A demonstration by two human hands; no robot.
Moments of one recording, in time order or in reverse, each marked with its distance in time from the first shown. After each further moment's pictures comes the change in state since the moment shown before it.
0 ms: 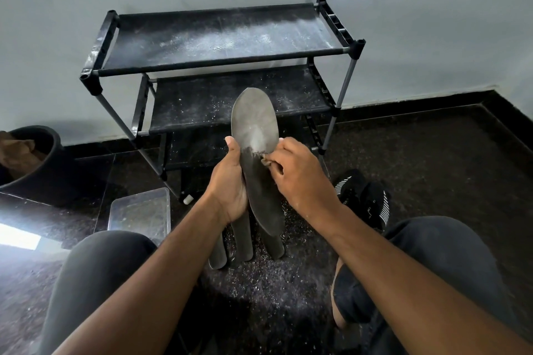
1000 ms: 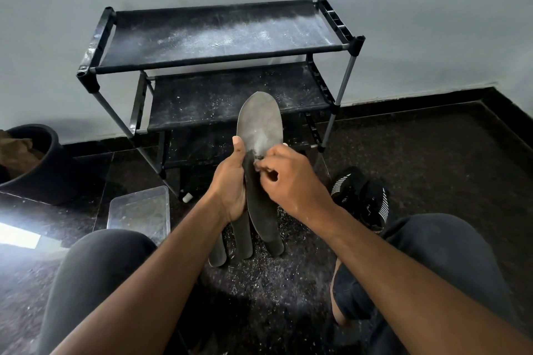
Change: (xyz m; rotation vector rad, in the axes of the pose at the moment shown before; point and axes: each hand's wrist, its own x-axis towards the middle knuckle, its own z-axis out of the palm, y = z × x) left_hand -0.008 0.001 0.007 0.099 0.061 -0.036; right_hand -0.005 -0.008 0.001 0.131 -0.056 0.009
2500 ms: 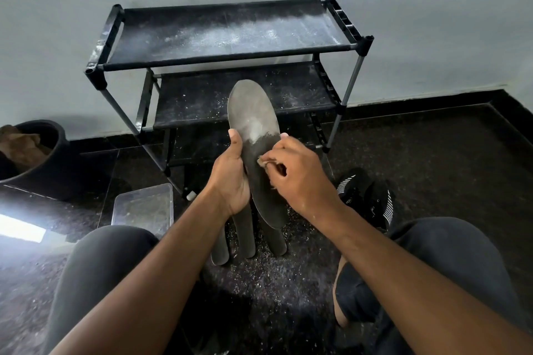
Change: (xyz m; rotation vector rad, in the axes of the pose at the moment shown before) left_hand 0.010 0.008 -0.006 -0.179 -0.111 0.021; right_hand 0.004 -0.002 -0.004 0.075 0.022 0.026
